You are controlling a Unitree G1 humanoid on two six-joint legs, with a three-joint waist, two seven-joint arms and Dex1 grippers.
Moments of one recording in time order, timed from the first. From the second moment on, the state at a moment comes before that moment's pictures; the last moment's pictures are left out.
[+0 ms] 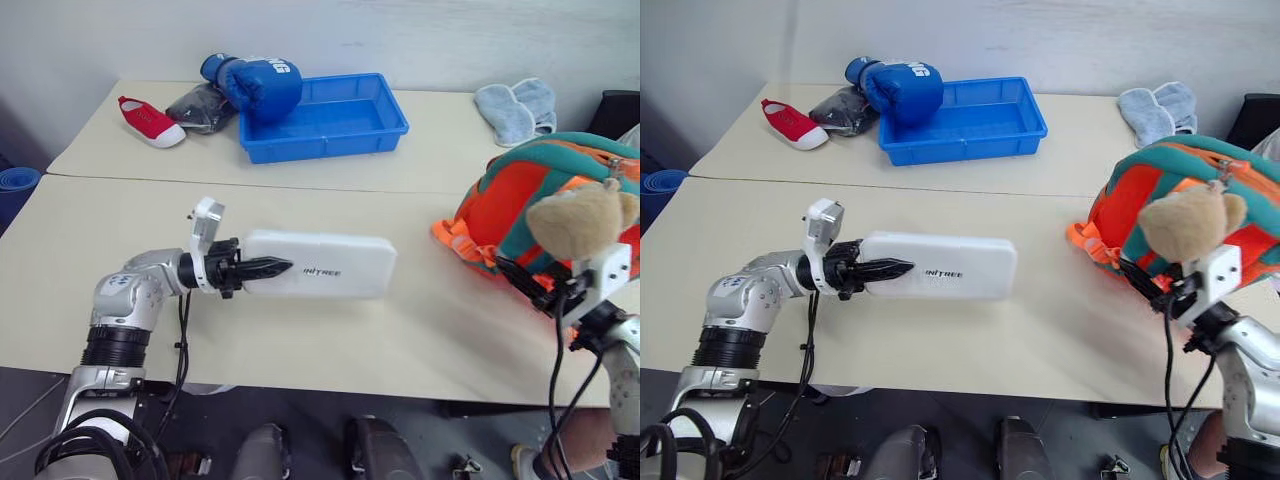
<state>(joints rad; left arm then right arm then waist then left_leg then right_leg) -0.58 0.57 0.07 0.23 -0.66 0.67 -1.27 -0.07 -0.60 -0.41 -0.11 0.49 0.18 0.81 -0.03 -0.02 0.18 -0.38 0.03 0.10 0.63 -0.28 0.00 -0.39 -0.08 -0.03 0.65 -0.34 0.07</state>
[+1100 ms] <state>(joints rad) -0.60 0.63 0.36 0.04 -0.85 0.86 -1.05 0.26 -0.92 -0.52 -0.68 1.19 0.79 0.82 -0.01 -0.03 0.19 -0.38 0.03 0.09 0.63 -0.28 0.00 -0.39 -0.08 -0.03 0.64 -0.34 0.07</state>
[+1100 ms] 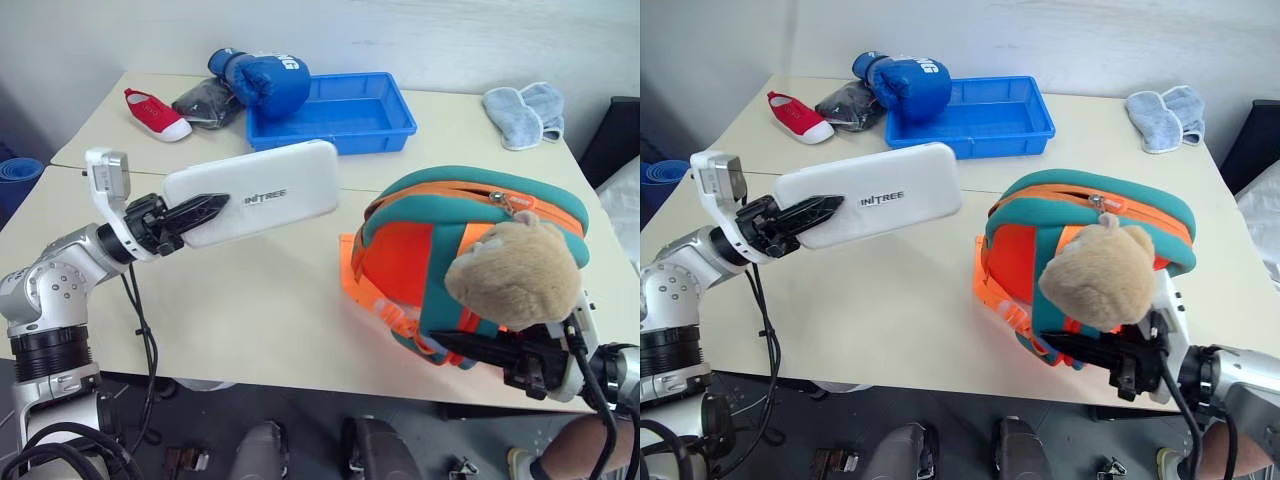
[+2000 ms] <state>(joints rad) -1.11 0.21 -0.24 0.33 -0.33 0.27 -1.25 0.19 -0.91 -0.47 -0.64 1.11 0.78 0.82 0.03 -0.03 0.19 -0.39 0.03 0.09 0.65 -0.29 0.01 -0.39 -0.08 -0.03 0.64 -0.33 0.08</state>
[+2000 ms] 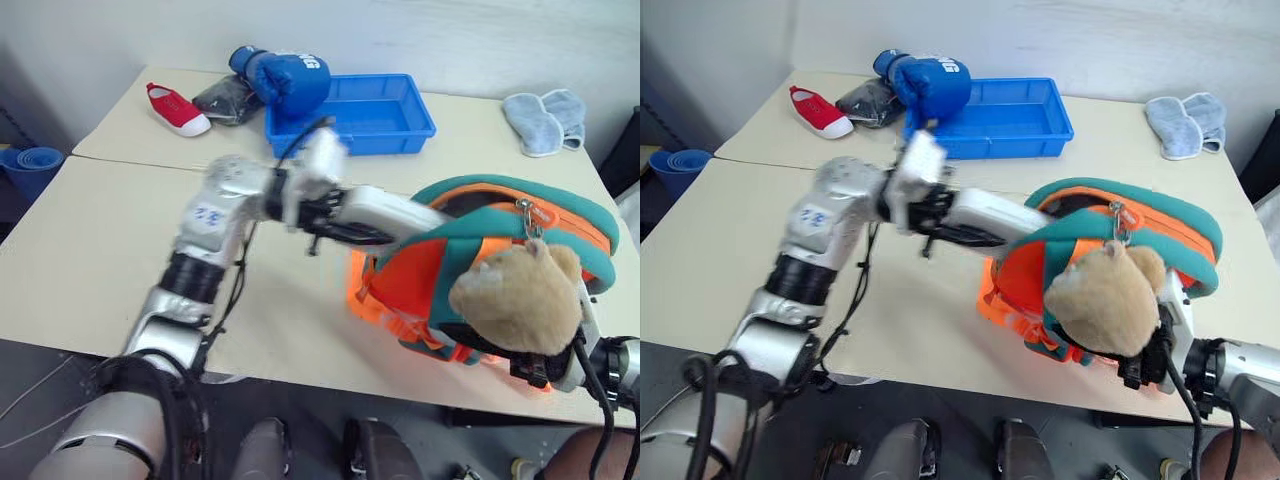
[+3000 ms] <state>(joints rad) -1.01 0.39 -0.10 0.22 -0.48 0.07 -1.50 0.14 -0.81 -0.38 -0.66 1.08 0.77 0.68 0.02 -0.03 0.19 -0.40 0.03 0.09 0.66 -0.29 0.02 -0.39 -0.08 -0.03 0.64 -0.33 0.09</state>
